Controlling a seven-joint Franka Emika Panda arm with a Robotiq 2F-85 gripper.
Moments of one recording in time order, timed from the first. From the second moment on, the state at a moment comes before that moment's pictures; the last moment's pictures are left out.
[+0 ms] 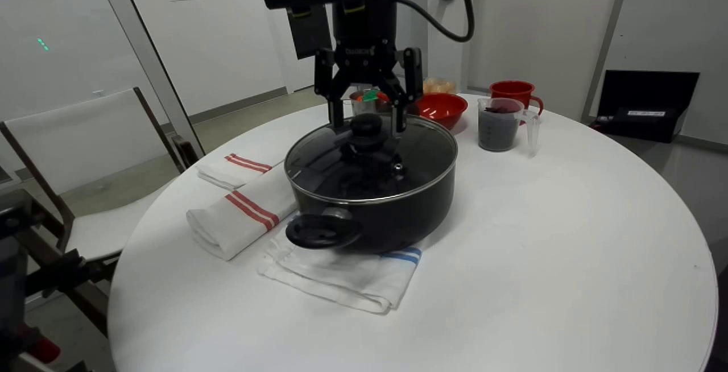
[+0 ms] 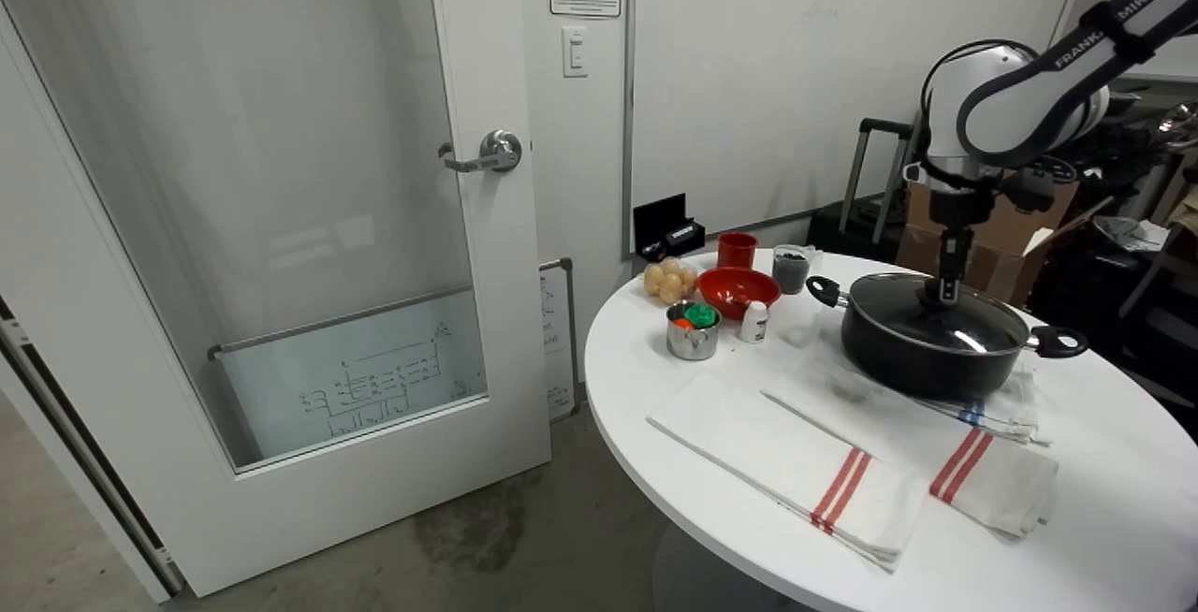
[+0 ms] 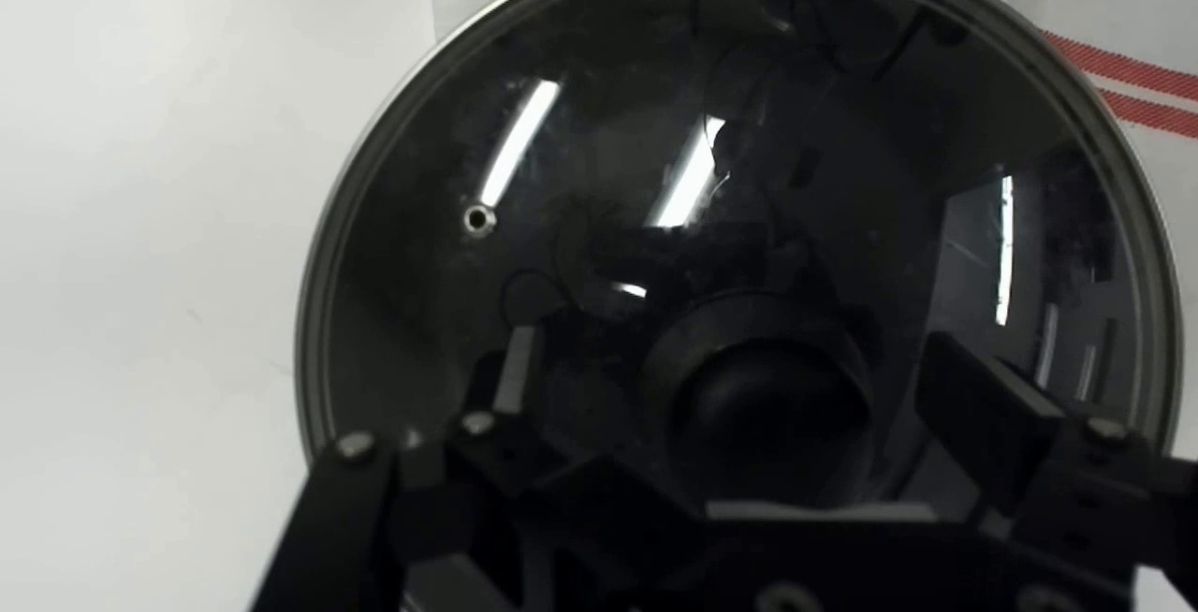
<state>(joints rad) -0.12 0.62 -0.04 -1.89 -0.12 2.33 -0.36</state>
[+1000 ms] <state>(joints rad) -0.14 0.62 -0.01 -1.88 -0.12 2.38 -0.36</state>
